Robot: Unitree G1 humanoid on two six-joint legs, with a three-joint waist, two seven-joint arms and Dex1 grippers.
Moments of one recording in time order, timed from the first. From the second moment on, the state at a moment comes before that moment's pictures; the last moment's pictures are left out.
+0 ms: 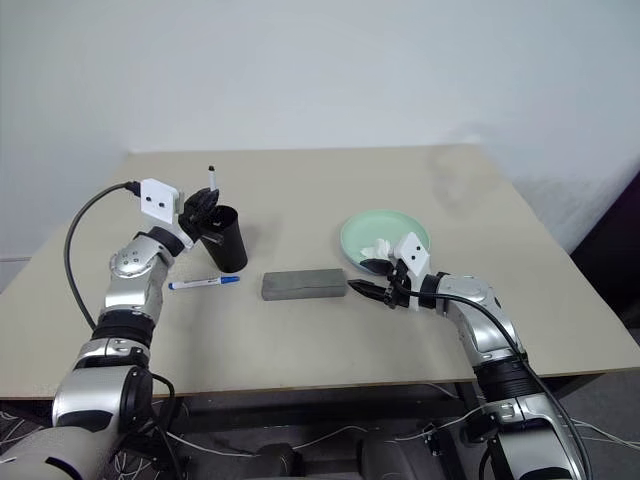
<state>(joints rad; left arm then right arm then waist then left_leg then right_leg) -0.71 0.44 0.16 0.81 -0.17 -0.26 -0.55 -0.43 -0.44 0.13 0.19 0.27 0.26 0.96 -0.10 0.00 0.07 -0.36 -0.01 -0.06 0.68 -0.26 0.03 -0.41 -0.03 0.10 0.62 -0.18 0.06</state>
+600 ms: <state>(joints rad) -0.72 0.48 0.17 0.74 -0.20 -0.21 -0.66 -0.43 -0.44 0.13 0.19 0.27 0.26 0.96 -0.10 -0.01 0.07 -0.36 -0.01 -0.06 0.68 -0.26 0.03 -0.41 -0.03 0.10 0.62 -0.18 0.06</state>
